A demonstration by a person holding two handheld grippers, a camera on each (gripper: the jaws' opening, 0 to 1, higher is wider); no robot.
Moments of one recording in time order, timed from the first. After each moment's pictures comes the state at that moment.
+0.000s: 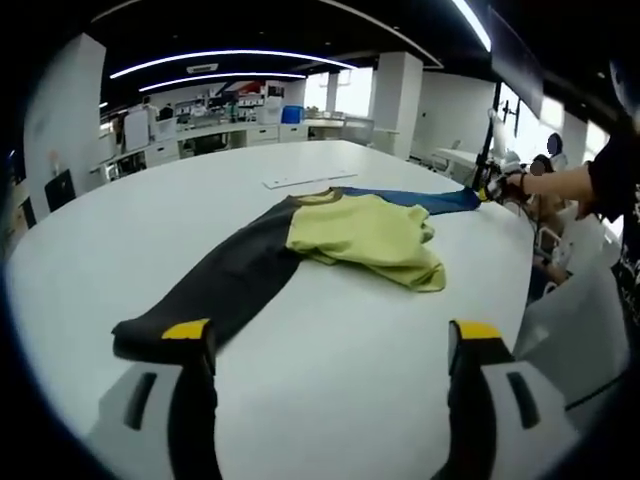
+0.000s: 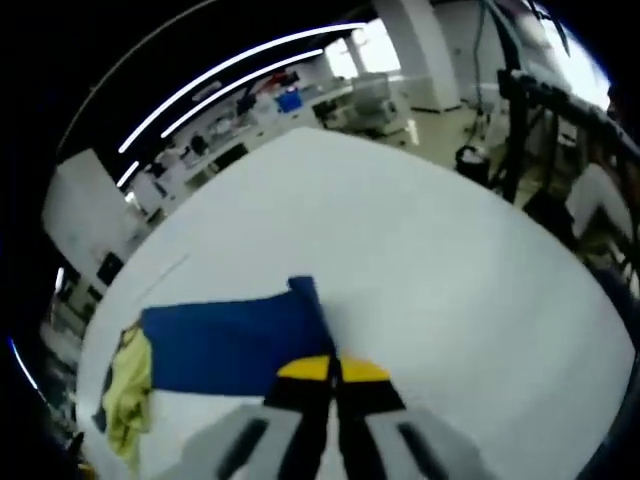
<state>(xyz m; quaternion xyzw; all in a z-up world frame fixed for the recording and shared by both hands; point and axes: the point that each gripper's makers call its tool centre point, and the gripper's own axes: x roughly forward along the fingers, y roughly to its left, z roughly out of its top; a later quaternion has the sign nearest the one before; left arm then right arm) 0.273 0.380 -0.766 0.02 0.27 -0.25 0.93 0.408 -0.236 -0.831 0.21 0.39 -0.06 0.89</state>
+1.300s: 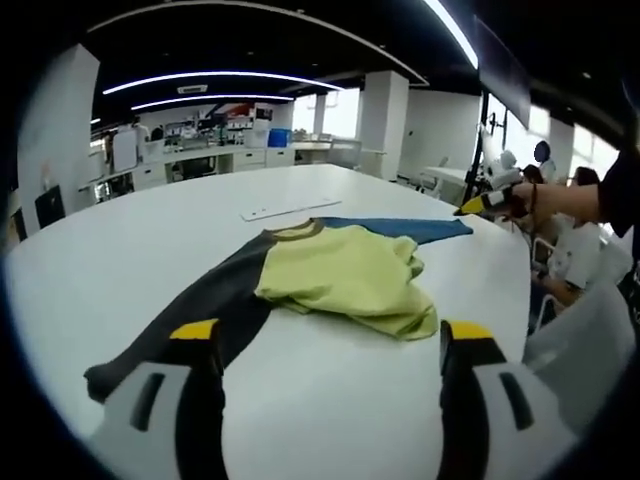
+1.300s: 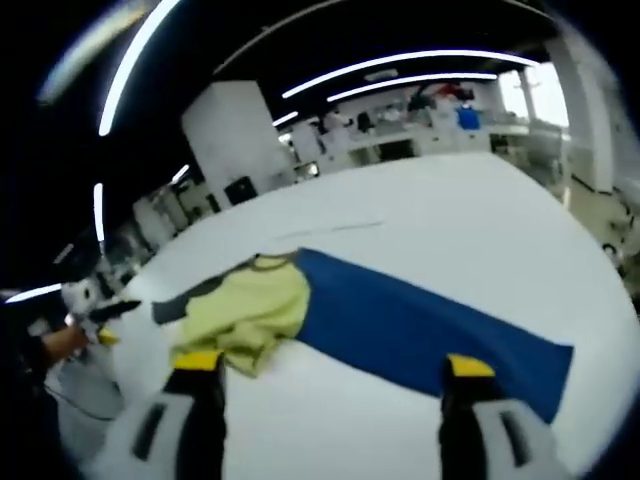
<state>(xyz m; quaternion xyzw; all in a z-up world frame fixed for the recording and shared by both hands) 0.308 0.317 -0.751 0.02 0.22 -0.29 0.93 0.405 -0.048 -0.767 0.08 0.32 0.28 0.90</state>
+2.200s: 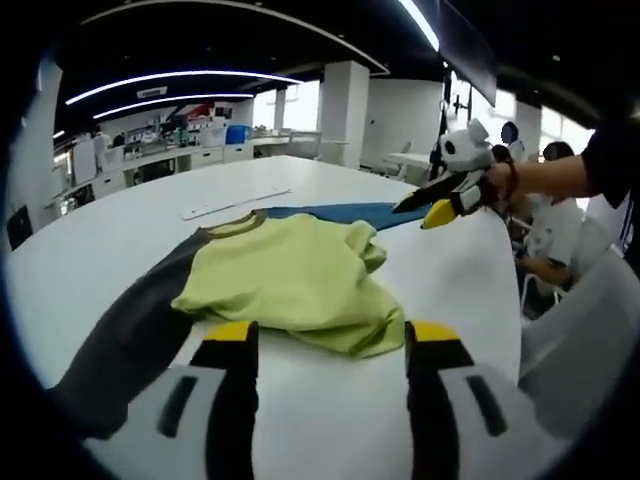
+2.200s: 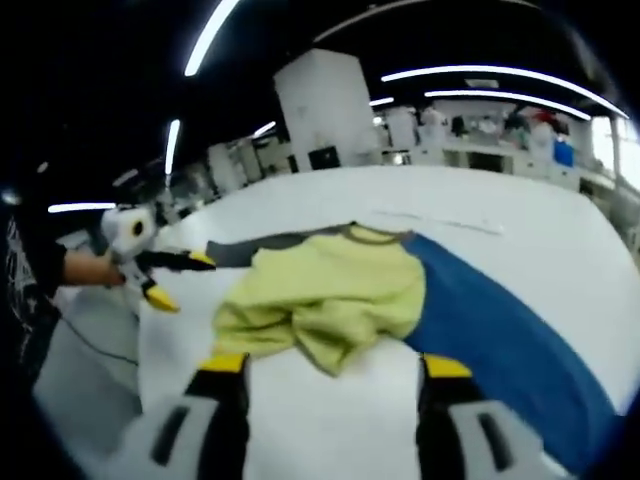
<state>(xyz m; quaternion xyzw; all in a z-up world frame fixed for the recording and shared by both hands) 0.314 0.240 -0.787 0.04 0.22 -0.36 0.90 0.380 0.053 -0.796 -0.02 0.30 0.43 0.85</state>
